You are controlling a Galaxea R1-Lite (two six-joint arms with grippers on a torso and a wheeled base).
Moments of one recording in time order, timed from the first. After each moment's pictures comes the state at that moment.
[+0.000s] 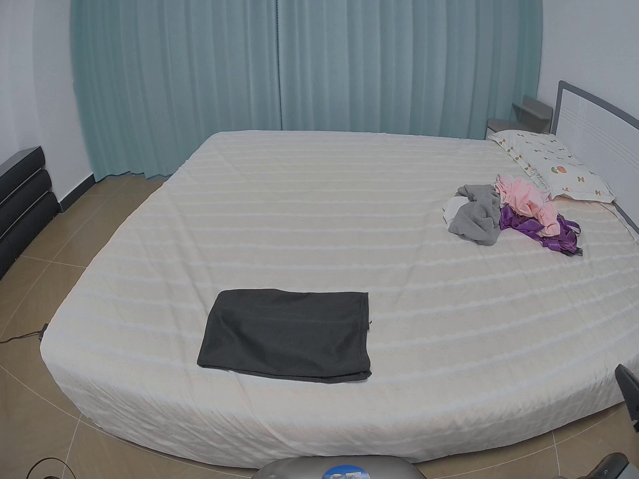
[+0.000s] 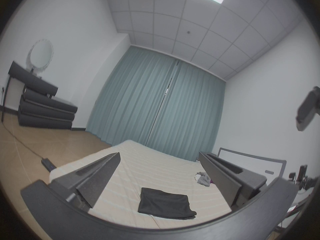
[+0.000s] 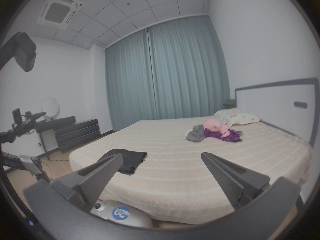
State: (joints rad) left arm -0.03 0.33 -0.32 -0.24 -0.01 -0.37; right arm 0.22 0.33 -0.30 0.04 0.00 0.08
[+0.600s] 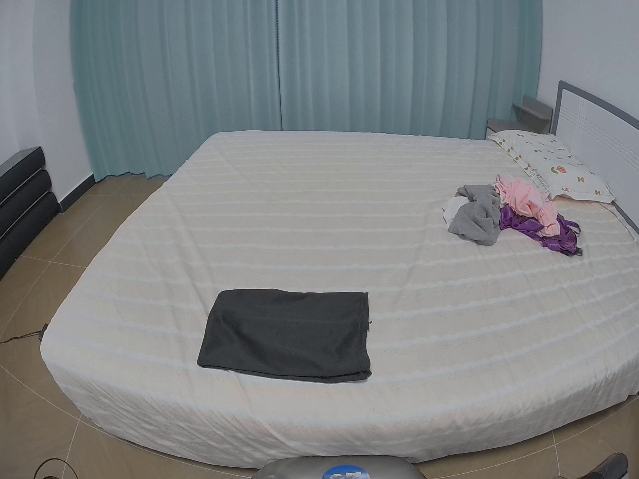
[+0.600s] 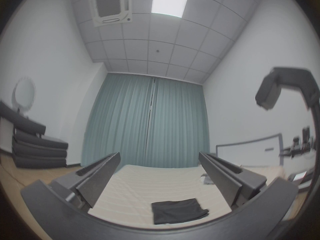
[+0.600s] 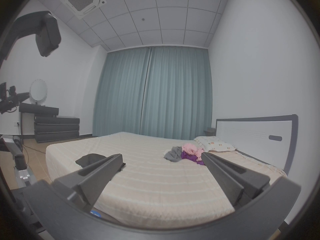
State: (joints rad) left arm -0.01 0.02 -0.38 -0.09 -0.11 -0.13; right arm 0.02 0.04 -0.41 0.25 0.04 -0.11
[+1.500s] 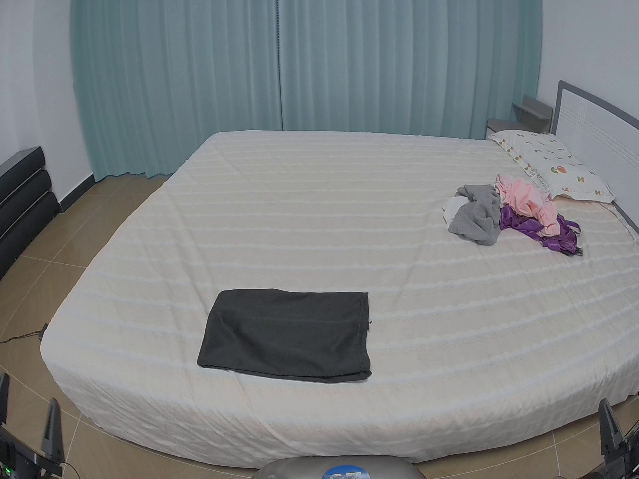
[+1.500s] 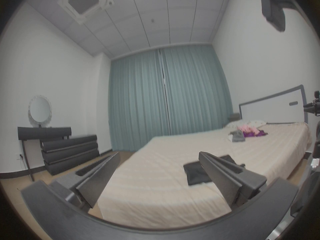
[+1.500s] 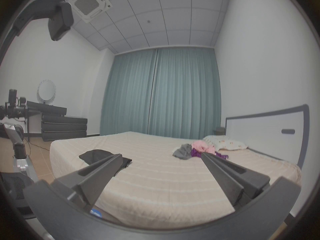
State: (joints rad) left arm 0.00 0.01 -0.02 -0.14 0.08 0.11; right arm 0.00 0.01 -0.02 -0.12 0.13 -0.09
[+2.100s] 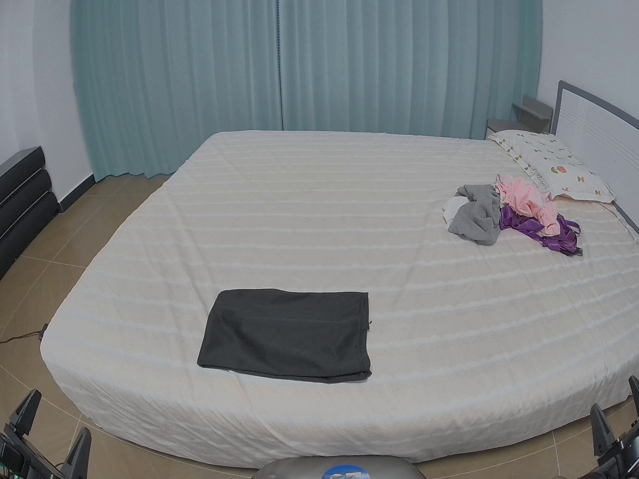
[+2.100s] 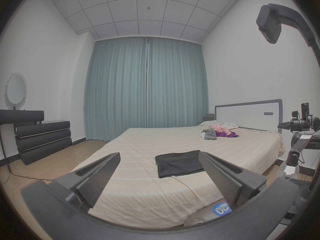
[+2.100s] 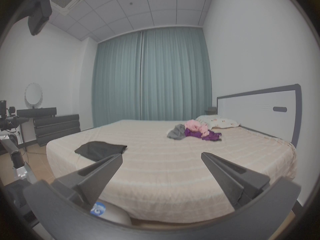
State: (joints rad) left arm 0.00 0.01 -0.02 -0.05 -0.16 0.00; right arm 0.00 0.01 -0.02 0.03 0.04 -0.01
